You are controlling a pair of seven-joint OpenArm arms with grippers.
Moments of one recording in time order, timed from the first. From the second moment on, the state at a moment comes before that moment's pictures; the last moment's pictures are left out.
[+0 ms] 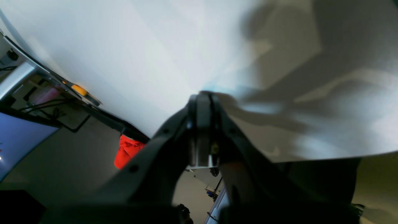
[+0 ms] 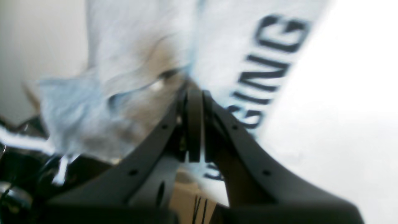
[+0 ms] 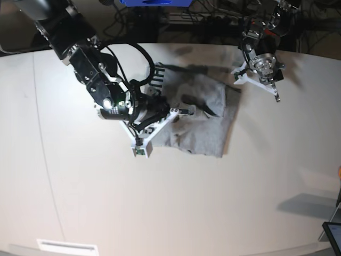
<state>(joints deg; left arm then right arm) 20.1 -27.6 13.8 104.8 35.6 -39.5 65.0 10.7 6.8 -35.7 107.6 23.3 -38.8 -76.5</state>
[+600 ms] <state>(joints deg) 20.2 -27.6 13.8 104.9 35.6 -39.5 64.8 6.8 3.1 -36.1 105.8 23.7 -38.8 -73.2</state>
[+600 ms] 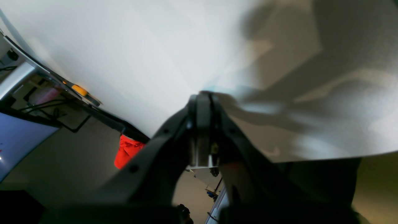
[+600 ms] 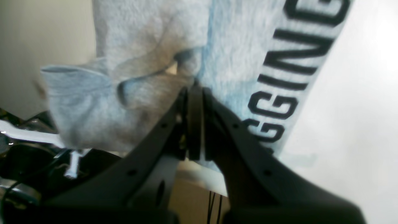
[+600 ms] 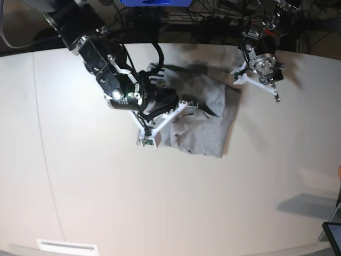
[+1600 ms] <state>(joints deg) 20.2 -27.6 13.8 104.9 35.6 -39.5 64.8 11.6 -3.4 -42.5 94.0 23.6 -38.9 -66.8</state>
